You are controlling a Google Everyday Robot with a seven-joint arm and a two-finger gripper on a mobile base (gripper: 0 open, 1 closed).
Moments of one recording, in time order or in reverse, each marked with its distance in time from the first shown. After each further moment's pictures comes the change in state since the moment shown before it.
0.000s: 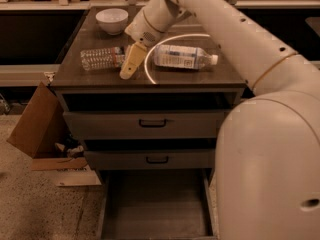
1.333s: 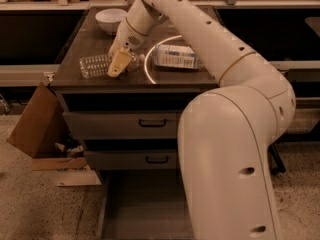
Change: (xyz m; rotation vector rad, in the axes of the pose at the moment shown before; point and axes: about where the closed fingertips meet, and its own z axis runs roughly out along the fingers) arm -0.010 -0.003 0.054 -0.113 0.054 -0.018
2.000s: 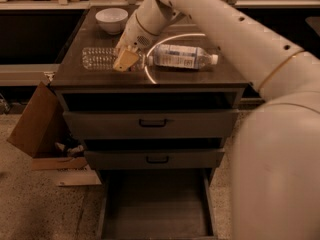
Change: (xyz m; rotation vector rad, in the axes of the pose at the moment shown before) arm -0.003 0.030 -0.047 0.114 -0.022 -0.021
